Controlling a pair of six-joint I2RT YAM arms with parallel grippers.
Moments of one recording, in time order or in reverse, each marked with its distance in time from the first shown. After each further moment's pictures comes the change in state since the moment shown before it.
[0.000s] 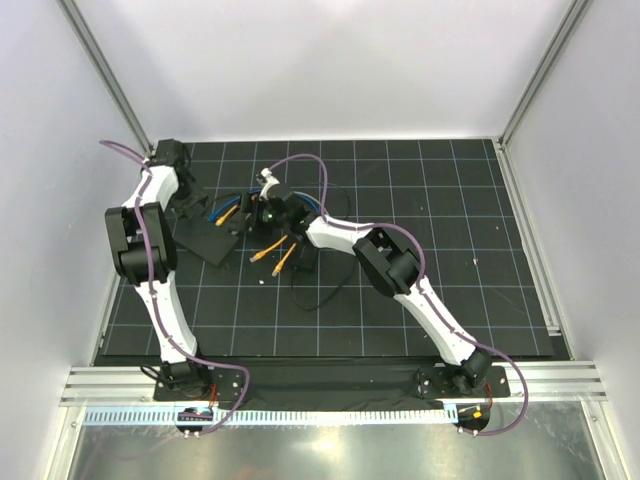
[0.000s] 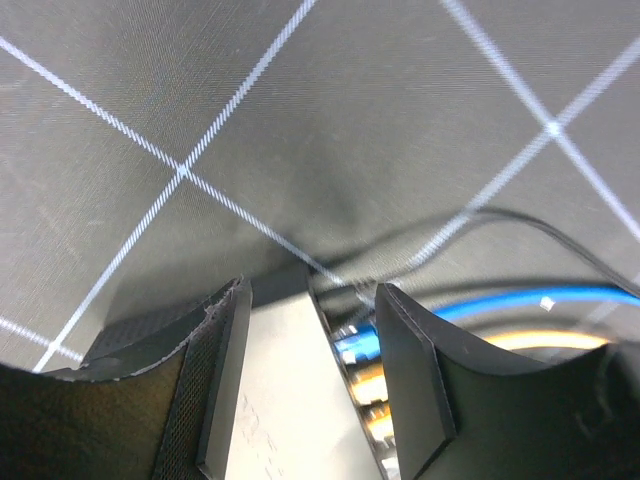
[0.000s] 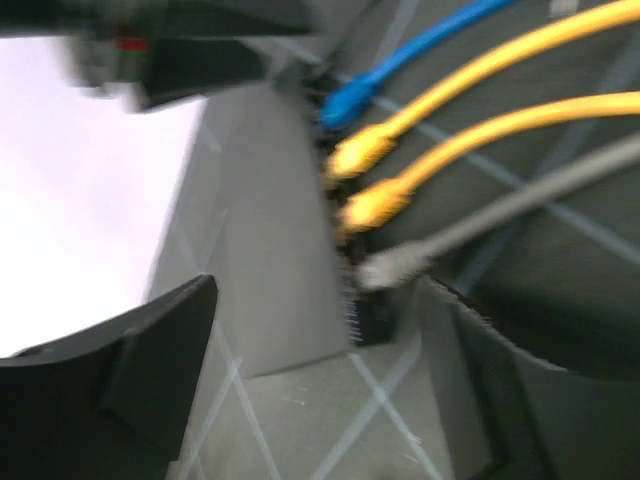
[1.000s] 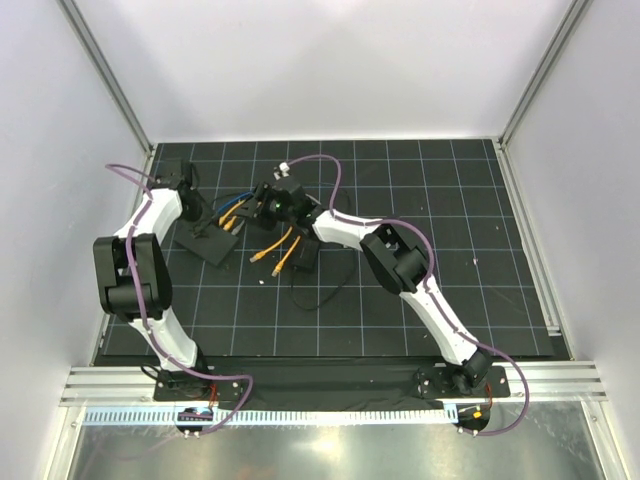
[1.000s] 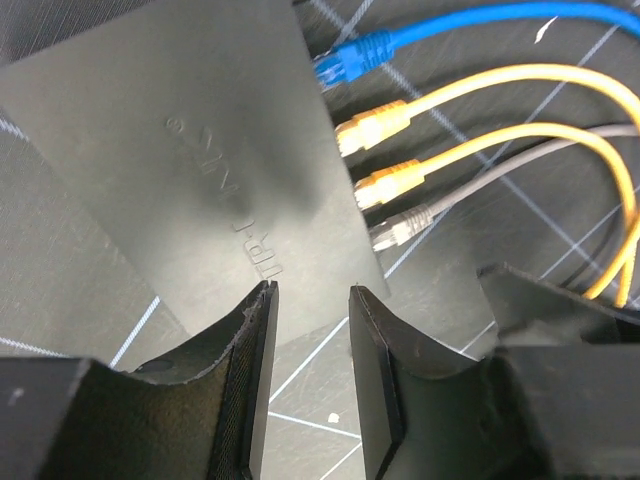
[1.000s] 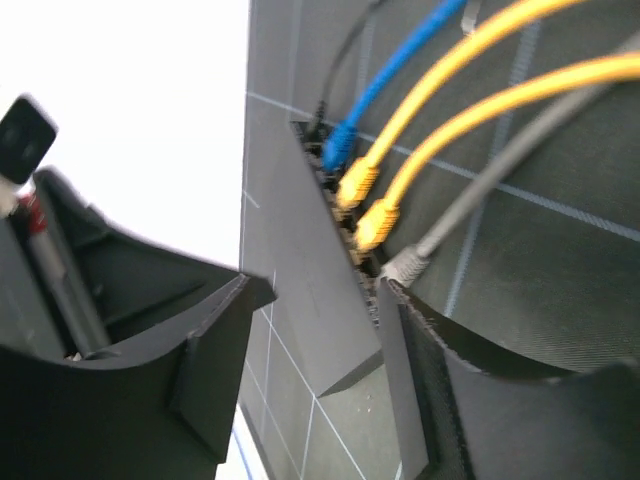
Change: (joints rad) left arm -0.071 -0.366 -0.377 -0.003 0.147 -0.076; right arm -0.034 -0.072 -0.042 -0.063 0.078 0.264
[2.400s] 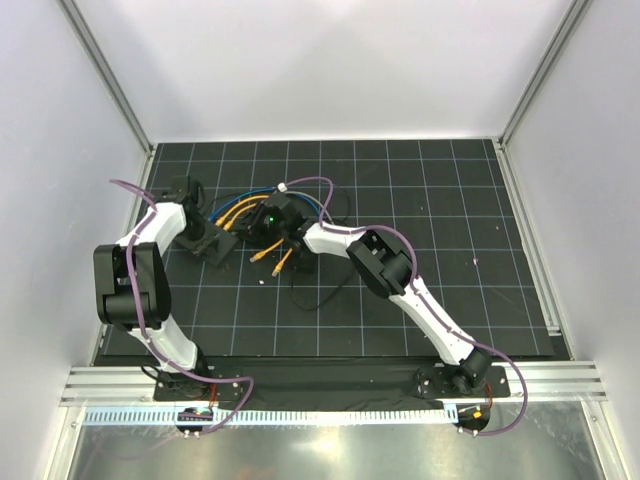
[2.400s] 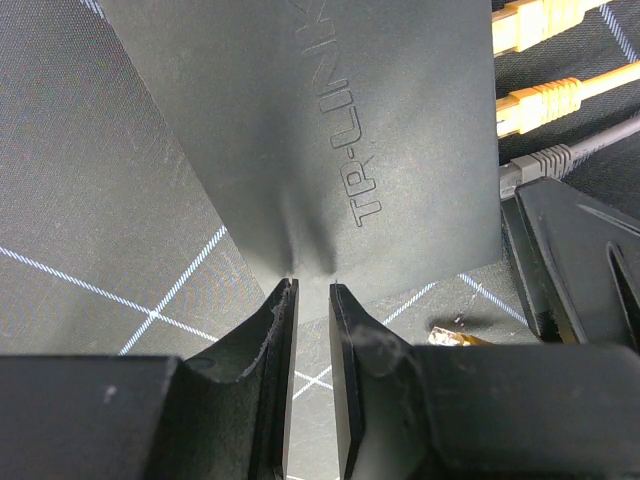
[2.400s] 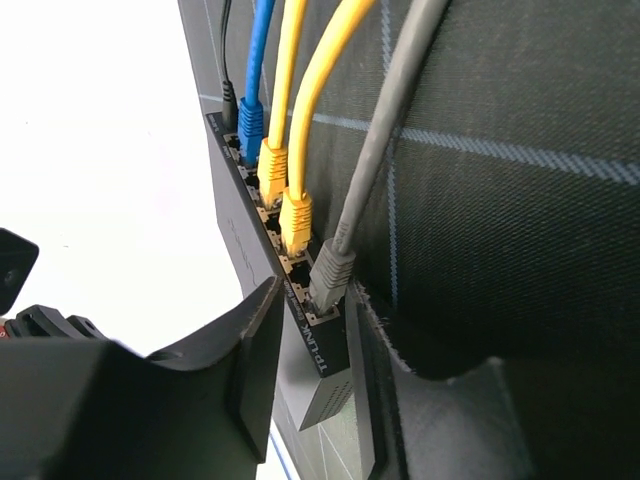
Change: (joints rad) left arm -0.022 -0.075 -0.168 -0.023 -0.074 -0.028; right arm 0.048 0.130 0.053 0.003 0.047 0.232
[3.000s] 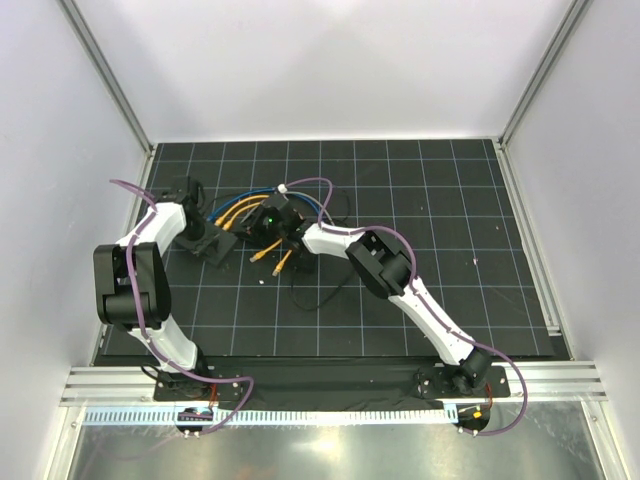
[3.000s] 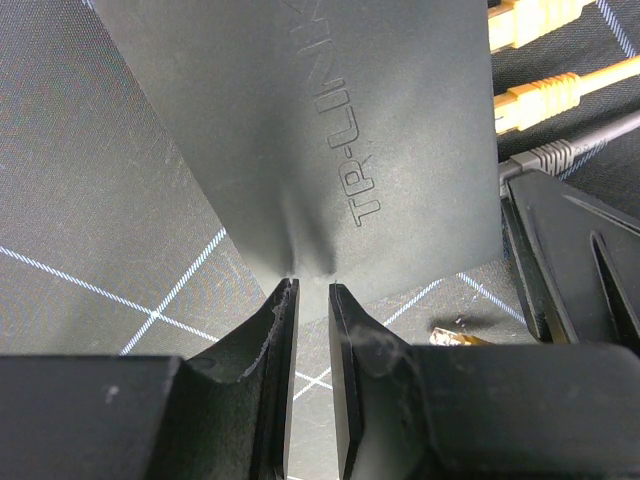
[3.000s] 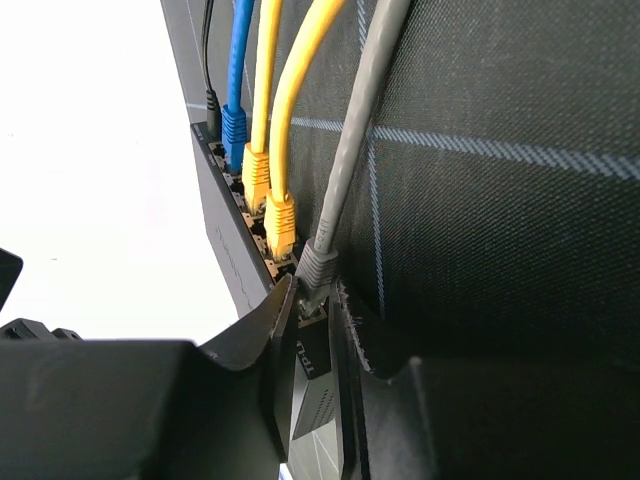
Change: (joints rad) left arm 0.000 0.000 0.000 0.000 -0.003 0.003; right arm 0.007 0.004 0.009 -0.034 0.032 0.003
